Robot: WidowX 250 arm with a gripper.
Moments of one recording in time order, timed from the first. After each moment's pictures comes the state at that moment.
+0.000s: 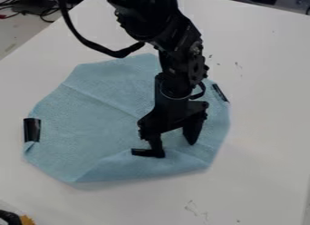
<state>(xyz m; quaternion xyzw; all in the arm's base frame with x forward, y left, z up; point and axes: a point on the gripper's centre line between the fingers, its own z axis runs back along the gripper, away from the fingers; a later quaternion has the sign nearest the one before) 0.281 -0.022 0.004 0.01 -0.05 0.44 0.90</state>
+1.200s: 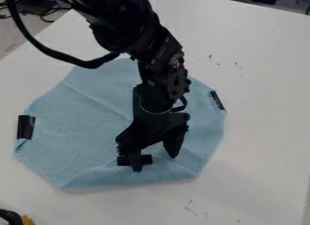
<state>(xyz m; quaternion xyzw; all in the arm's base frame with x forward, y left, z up) 0.245 -0.014 0.009 0.02 -0.04 0.47 0.88</state>
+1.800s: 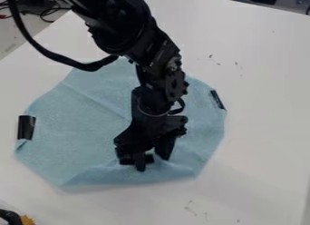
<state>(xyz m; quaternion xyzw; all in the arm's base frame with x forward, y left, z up) 0.244 -0.013 0.006 0.03 -0.04 0.47 0.88</state>
